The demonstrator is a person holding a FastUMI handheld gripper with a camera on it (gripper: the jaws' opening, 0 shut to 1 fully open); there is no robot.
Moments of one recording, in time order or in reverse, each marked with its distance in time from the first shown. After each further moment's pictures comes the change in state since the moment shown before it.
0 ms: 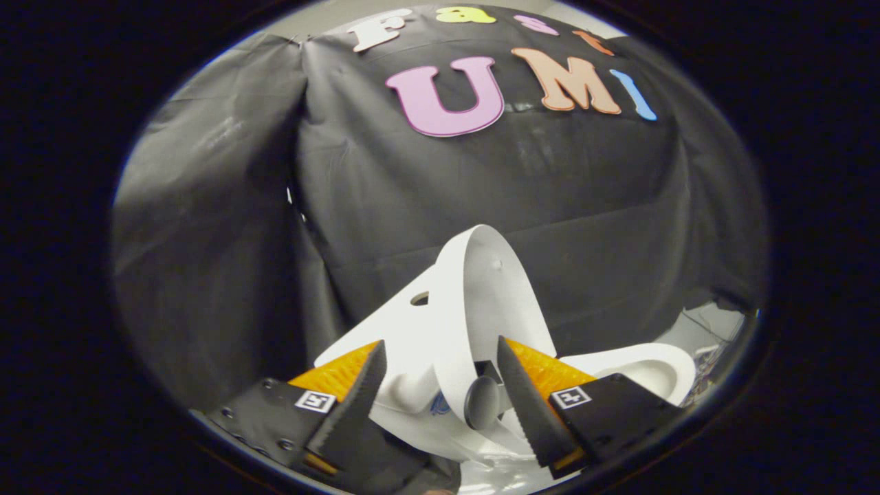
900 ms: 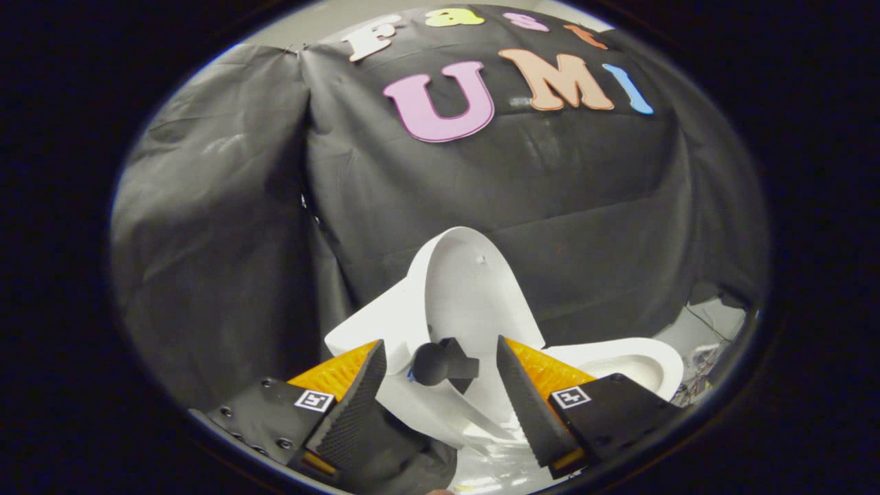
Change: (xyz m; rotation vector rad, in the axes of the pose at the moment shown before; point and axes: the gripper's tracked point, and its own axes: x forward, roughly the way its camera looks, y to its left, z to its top) arm -0.060 -0.050 0.007 0.051 0.013 0.064
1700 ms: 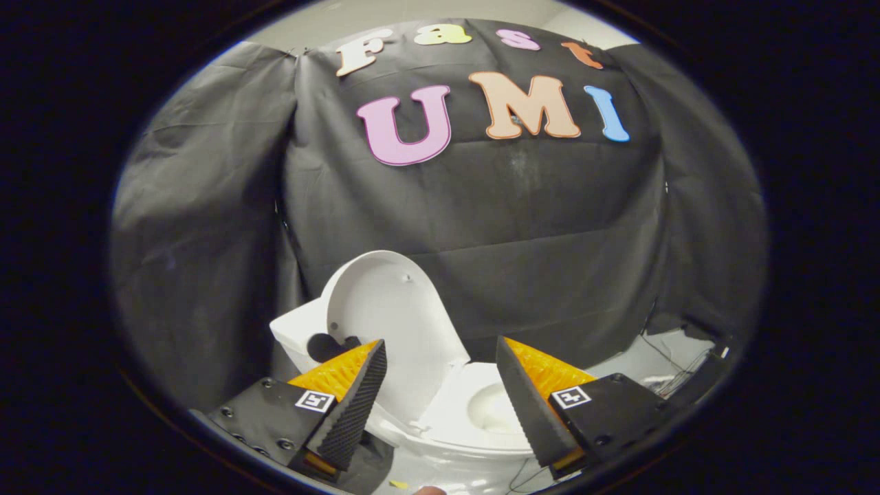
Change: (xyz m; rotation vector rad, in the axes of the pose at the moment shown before) arm -0.062 -0.125 0.040 -0.157 -0.049 -0.097
